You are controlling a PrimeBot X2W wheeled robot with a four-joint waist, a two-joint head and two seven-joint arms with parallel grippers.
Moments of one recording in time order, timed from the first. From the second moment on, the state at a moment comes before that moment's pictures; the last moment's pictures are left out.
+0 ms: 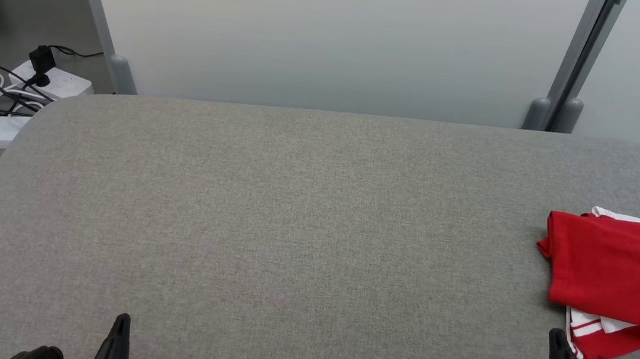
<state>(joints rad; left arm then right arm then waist) 0.09 0.02 0.04 0.34 -0.52 -0.08 -0.16 -0.03 -0.04 -0.02 0.44 0.45 0.13 -0.17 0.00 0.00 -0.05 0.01</state>
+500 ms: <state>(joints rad) 0.07 0.02 0.04 0.33 -0.69 -0.08 -0.12 -0.04 -0.04 -0.03 0.42 0.63 0.13 -0.13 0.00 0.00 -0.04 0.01</state>
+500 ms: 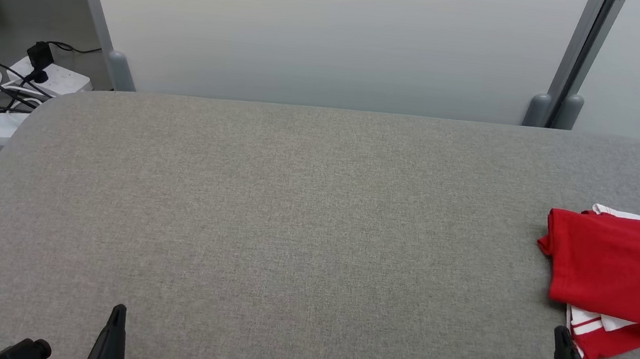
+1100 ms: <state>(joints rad) 0.05 0.02 0.05 0.32 -0.89 -0.09 -0.07 -0.04 -0.04 -0.06 0.39 0.84 0.13 -0.08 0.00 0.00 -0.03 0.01</state>
